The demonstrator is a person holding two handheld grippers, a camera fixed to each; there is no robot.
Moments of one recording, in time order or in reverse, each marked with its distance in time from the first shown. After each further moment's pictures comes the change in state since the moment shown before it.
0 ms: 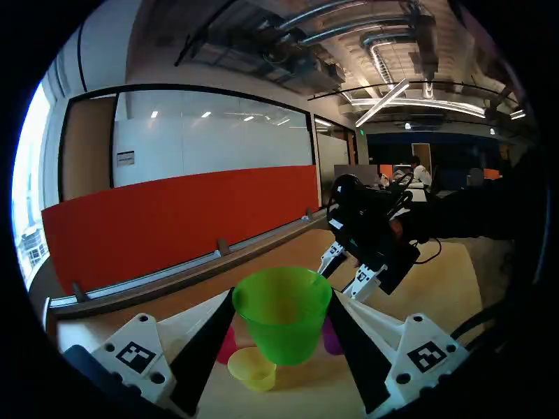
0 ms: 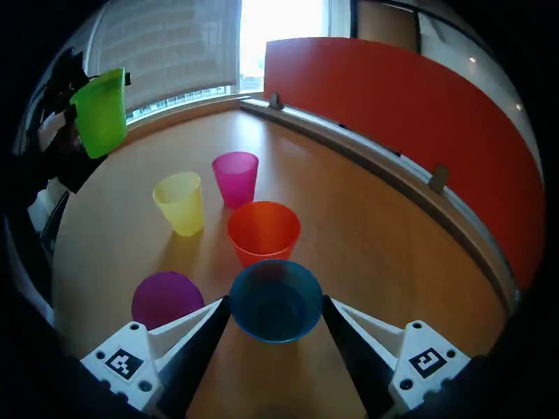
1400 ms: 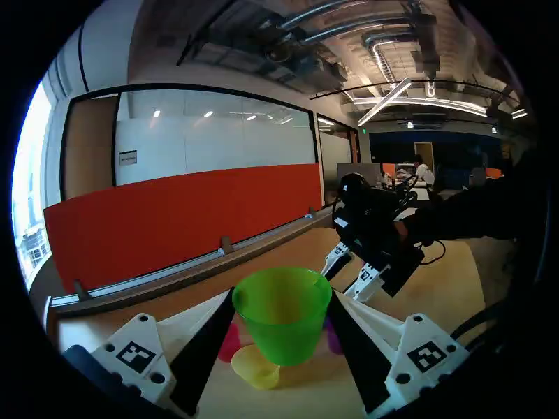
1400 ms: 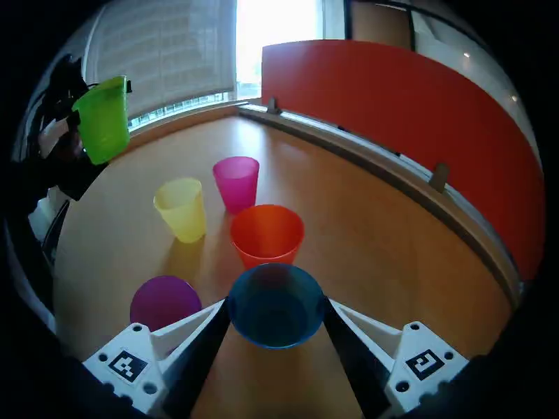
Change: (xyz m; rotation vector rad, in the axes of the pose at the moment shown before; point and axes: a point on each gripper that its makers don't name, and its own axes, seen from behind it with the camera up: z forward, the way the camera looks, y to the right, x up) left arm -0.005 -0.006 0.000 0.016 -0.005 0.002; right arm 0.002 -0.006 0.003 0.002 0.040 0.030
